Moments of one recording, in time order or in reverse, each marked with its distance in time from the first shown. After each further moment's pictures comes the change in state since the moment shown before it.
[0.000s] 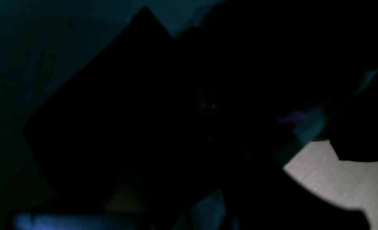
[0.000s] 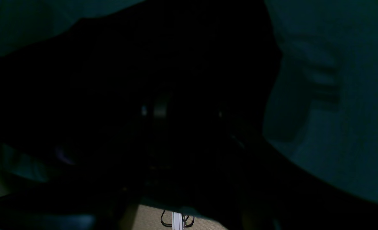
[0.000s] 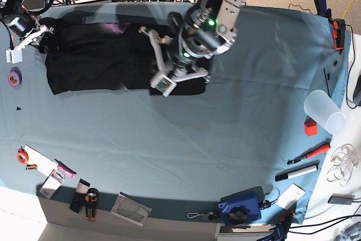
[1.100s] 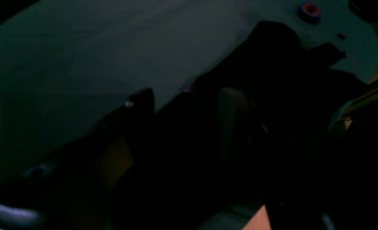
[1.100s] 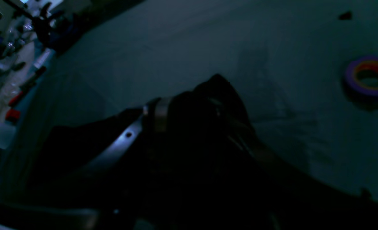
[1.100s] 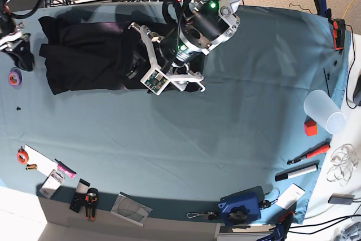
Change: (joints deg) left arm 1.6 0.6 3.7 10.9 4.5 -0.5 -3.2; right arm 3.0 1.6 11.0 0.0 14.1 0.0 -1.5
